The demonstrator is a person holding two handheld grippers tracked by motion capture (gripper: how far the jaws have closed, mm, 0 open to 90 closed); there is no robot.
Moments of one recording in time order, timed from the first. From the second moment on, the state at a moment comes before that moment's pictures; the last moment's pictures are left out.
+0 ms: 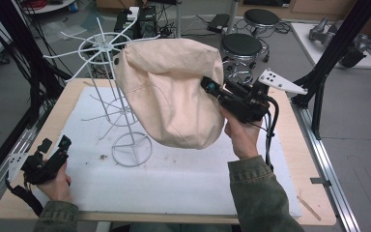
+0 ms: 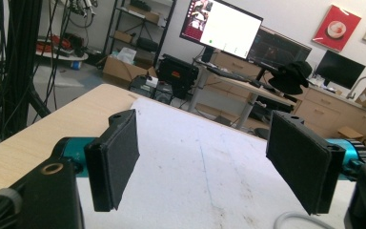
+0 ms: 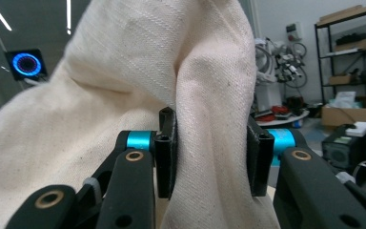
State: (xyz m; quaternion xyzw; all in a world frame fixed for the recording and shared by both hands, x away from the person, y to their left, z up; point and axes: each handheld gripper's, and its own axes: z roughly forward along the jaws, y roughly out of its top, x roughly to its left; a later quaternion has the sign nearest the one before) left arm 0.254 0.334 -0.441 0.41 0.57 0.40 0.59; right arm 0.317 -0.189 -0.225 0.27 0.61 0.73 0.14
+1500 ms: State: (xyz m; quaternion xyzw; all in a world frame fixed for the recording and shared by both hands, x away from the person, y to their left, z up) left arm 0.254 0.335 -0.440 0.41 0.57 0.40 0.59; right arm 0.322 -0.177 -0.275 0.30 0.65 0.68 0.19
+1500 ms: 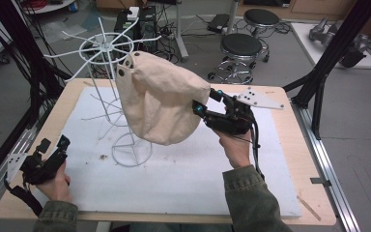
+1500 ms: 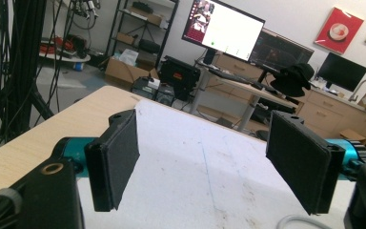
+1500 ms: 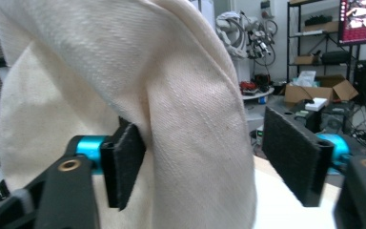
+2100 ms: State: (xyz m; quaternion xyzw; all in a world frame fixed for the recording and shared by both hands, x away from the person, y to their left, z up) left arm 0.254 0.333 -0.440 0.41 0.57 0.40 0.59; right arm 0.308 -0.217 -0.290 0.36 0.59 0.68 0.25
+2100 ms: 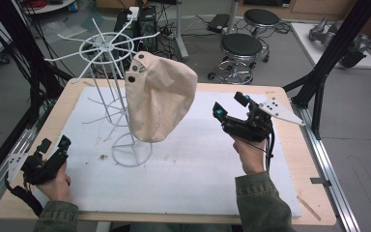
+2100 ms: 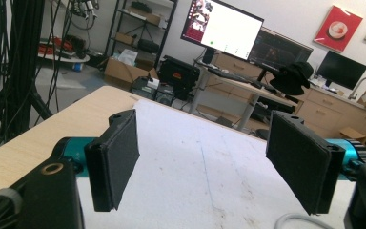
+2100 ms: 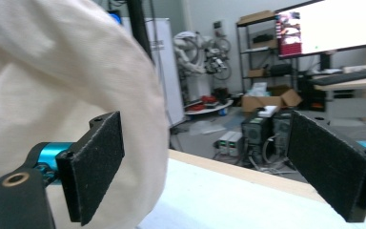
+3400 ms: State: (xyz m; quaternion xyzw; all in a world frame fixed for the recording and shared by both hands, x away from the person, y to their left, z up) left arm 0.252 0.330 -0.439 0.41 0.57 0.41 0.59; right arm 0.276 -0.276 -0.356 0.52 0.54 0.53 0.40
